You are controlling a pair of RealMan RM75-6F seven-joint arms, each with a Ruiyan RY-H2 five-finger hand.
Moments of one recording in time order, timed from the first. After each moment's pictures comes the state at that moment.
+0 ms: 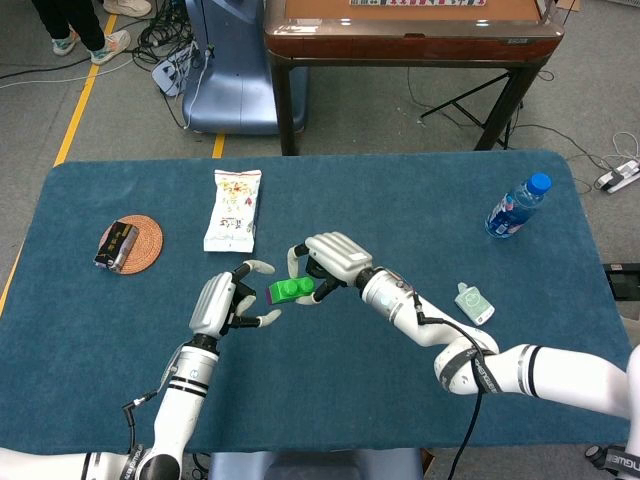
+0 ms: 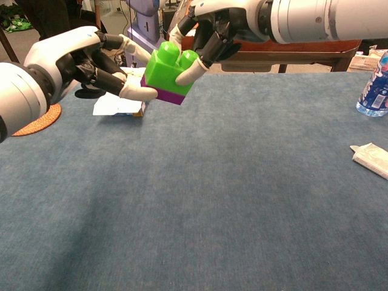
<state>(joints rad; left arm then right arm) -0.61 -1.67 -0.36 -1.94 0.96 1.31 0.28 1.07 -1.30 0.32 -1.67 -0.99 0.61 0.14</state>
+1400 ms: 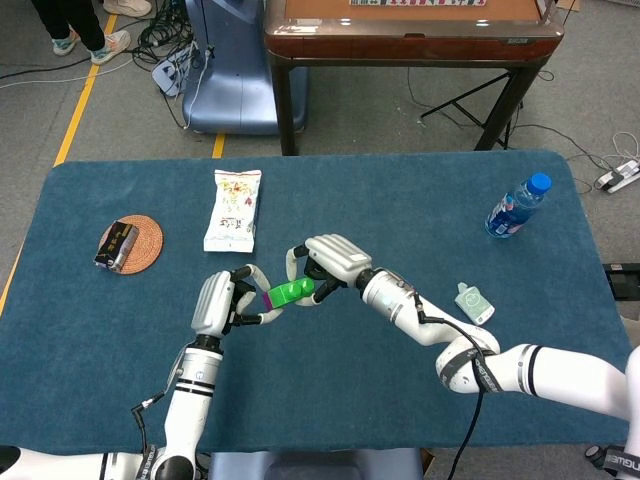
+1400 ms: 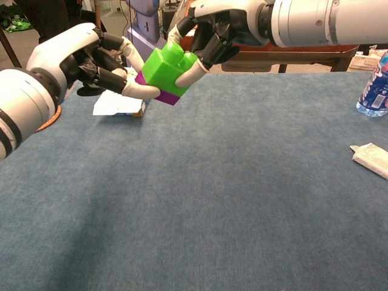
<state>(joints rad) -0.60 -1.75 -0.35 -1.86 1.04 1.38 0.26 1.05 -1.31 0.33 -1.64 -1.08 0.58 0.27</state>
